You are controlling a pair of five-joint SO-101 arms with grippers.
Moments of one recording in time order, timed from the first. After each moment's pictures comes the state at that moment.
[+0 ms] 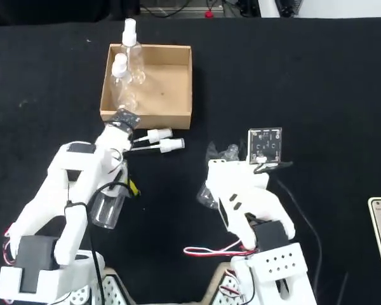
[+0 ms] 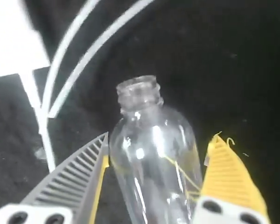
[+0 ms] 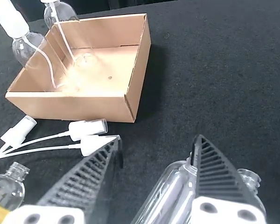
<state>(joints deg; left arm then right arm) -1.8 -13.4 49.0 47.8 -27.6 -13.5 -79.3 82.5 35.3 -10.7</state>
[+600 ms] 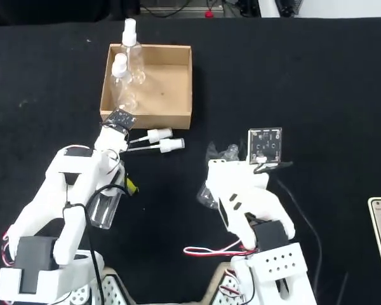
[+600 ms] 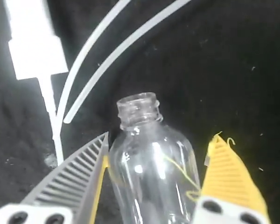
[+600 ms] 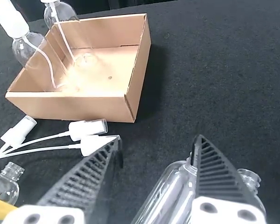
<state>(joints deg) -2.7 -13.5 51.6 44.0 -27.6 -13.5 -79.3 82.5 35.3 -10.7</state>
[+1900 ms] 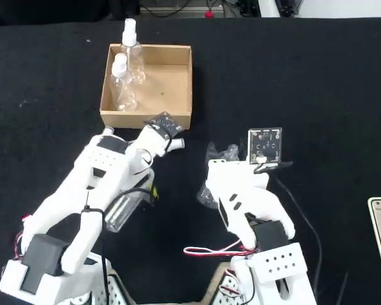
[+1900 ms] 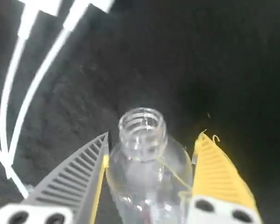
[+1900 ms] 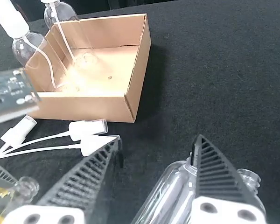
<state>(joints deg) 12.7 -13.5 40.3 60.5 -31.3 -13.5 -79.3 82.5 35.3 -10.7</state>
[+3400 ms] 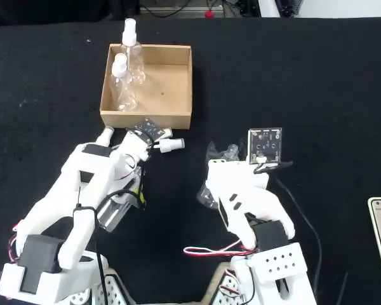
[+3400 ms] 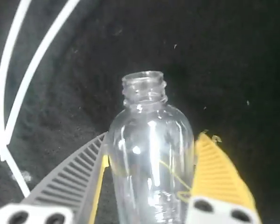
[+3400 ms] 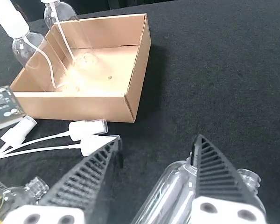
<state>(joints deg) 5.8 -13.5 48.4 52.5 -31.3 -13.5 -79.3 82.5 35.3 -10.7</state>
